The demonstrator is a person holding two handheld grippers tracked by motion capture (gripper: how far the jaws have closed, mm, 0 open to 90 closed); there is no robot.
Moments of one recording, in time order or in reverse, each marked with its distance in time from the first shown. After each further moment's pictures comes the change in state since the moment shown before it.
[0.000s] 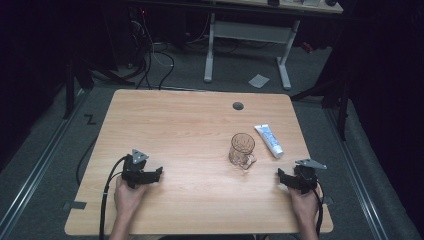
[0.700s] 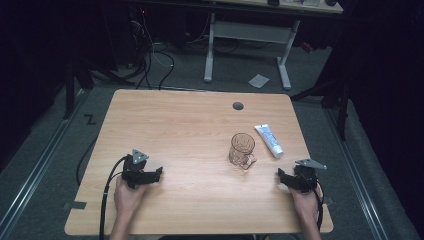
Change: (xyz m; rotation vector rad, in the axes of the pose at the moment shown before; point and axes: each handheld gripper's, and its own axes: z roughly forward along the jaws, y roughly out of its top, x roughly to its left) left arm 0.000 0.000 0.000 0.002 0.004 0.004; right arm 0.000 0.000 0.000 0.001 -0.002 0.002
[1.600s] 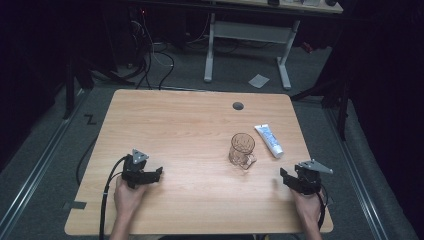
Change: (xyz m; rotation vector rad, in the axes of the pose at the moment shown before) left arm 0.000 0.000 0.000 0.000 0.000 0.000; right arm 0.007 0.004 -0.028 -0.074 0.036 -0.017
